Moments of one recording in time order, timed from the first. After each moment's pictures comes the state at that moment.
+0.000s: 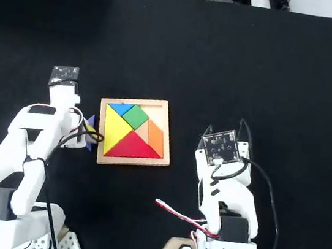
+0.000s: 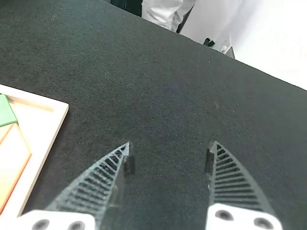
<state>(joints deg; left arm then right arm) -9.5 -12.0 53.9 43.6 -2.6 -1.2 -100.5 97.1 36.0 21.0</state>
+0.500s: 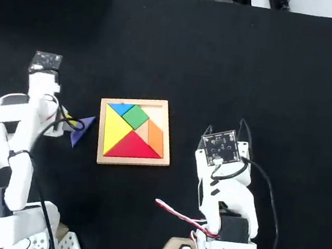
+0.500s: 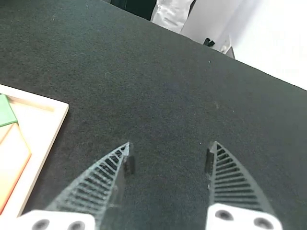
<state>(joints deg) -20.1 -12.0 46.8 45.8 -17.6 -1.2 -100.5 97.1 36.0 21.0</state>
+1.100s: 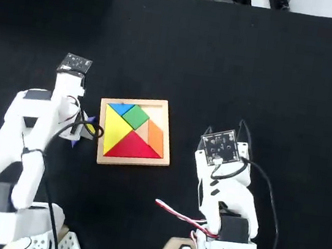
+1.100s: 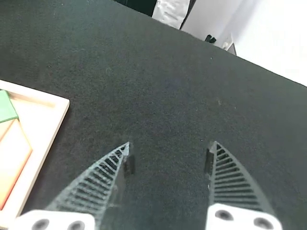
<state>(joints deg) -10.4 -9.4 43.6 51.6 -18.0 -1.2 -100.5 97.1 37.0 21.0</state>
